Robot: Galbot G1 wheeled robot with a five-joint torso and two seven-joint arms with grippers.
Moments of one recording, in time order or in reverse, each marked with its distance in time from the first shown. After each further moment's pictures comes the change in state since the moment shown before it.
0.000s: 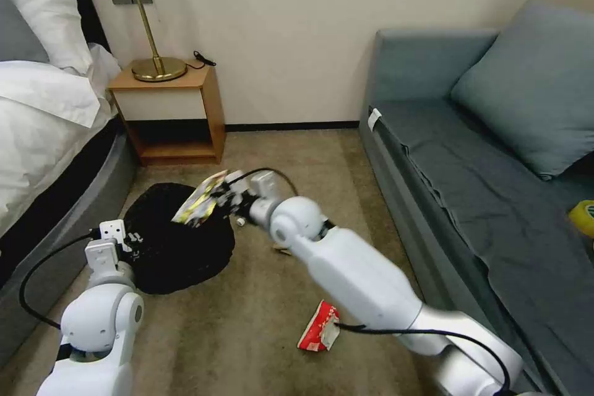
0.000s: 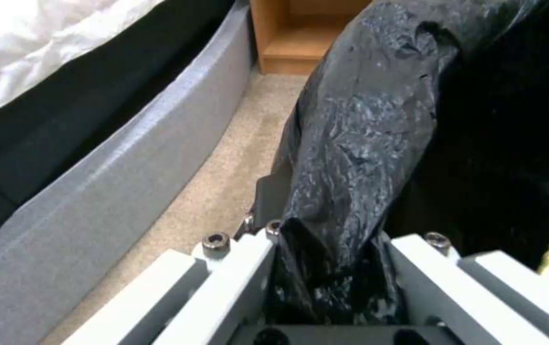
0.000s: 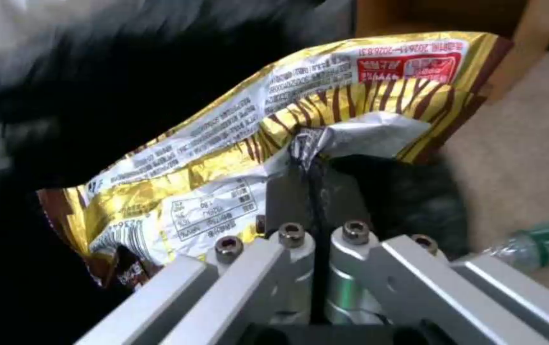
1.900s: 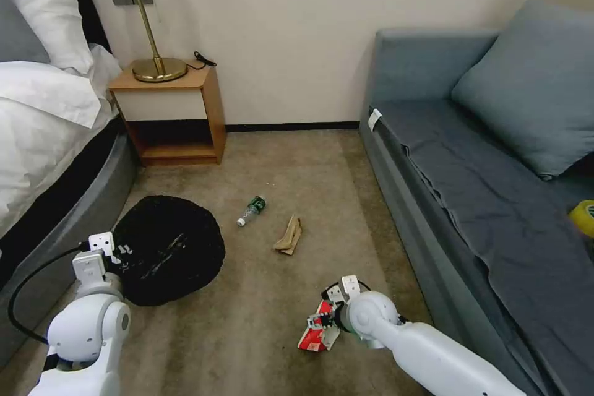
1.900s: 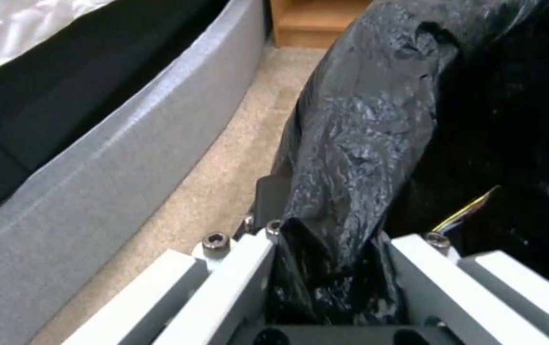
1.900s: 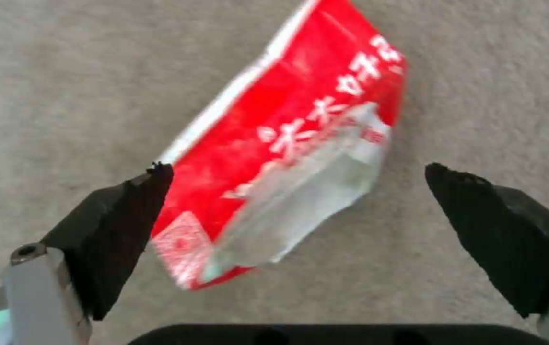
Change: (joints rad) left arm 0.050 0.023 -0.070 0.060 -0.034 -0.045 0.049; right arm -0.361 -0.433 0.029 0.052 0.585 -0.197 0.585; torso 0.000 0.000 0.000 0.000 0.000
